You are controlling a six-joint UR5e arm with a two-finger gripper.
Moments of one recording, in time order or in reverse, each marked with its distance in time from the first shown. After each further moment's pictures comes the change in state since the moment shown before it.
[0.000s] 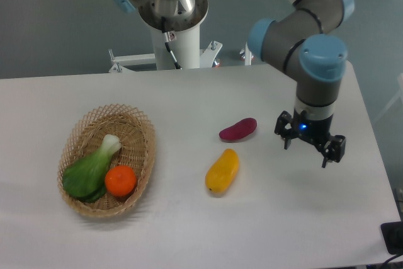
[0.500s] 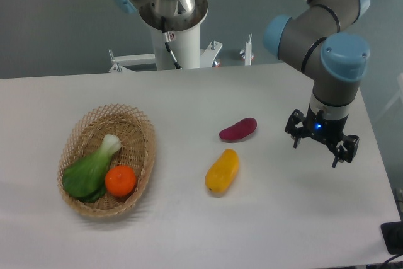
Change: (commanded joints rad) arm -0.003 -0.008 0.009 -0.008 0.003 -0.002
